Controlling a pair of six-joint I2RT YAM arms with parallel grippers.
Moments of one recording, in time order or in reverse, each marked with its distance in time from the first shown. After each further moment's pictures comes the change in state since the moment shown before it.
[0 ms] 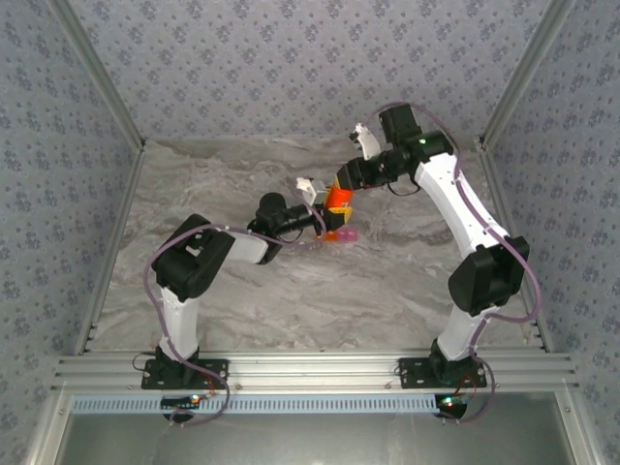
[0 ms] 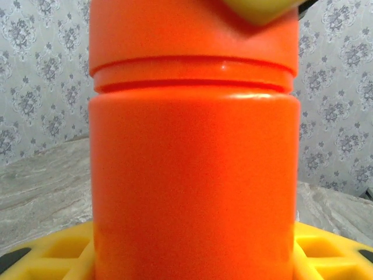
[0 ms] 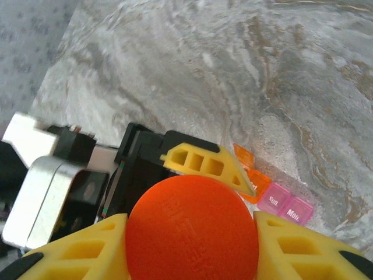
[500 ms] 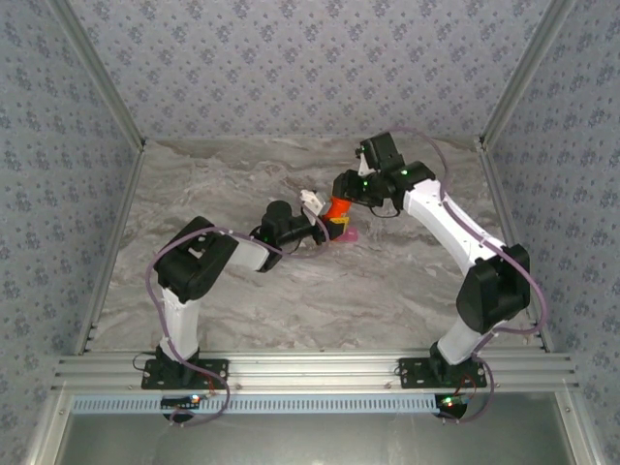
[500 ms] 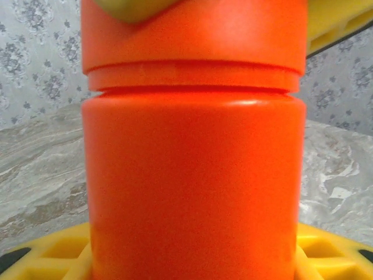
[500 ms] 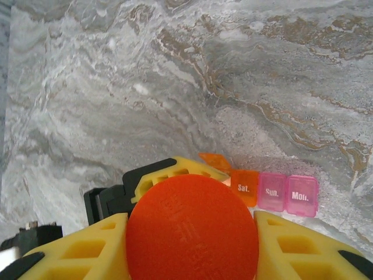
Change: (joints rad) left arm -0.034 0.000 -0.061 -0.125 -0.176 0.177; right arm 0.119 -0.115 -0.321 0.315 0.330 0.542
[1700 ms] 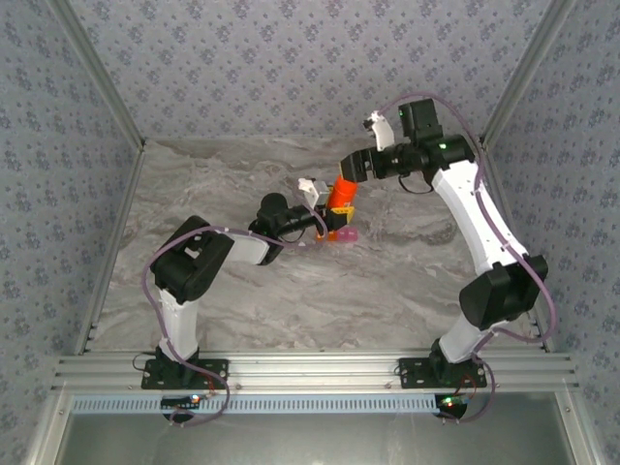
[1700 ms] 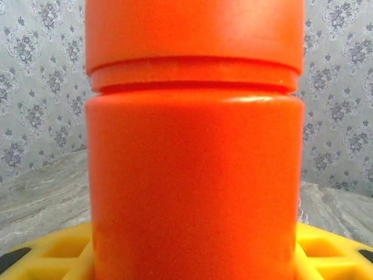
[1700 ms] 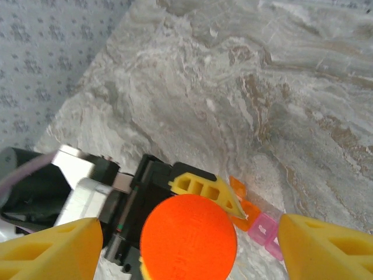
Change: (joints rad) left arm 0.014 -0.018 0.061 0.131 0.155 -0.134; right arm -0.171 0.016 0.294 -0.237 -0.384 -0.607
